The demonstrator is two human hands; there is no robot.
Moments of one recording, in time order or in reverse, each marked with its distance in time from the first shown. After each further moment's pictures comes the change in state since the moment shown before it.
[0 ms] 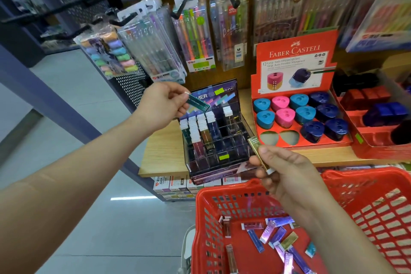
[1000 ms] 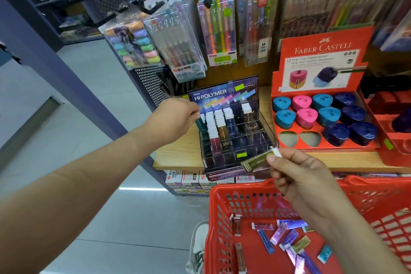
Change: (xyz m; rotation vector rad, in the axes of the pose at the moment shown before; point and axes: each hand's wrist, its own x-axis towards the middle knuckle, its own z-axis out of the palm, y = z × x) left_hand -0.008 -0.052 -0.011 0.867 -0.061 0.502; right_hand 0.009 0.014 0.004 -0.017 -0.074 -0.008
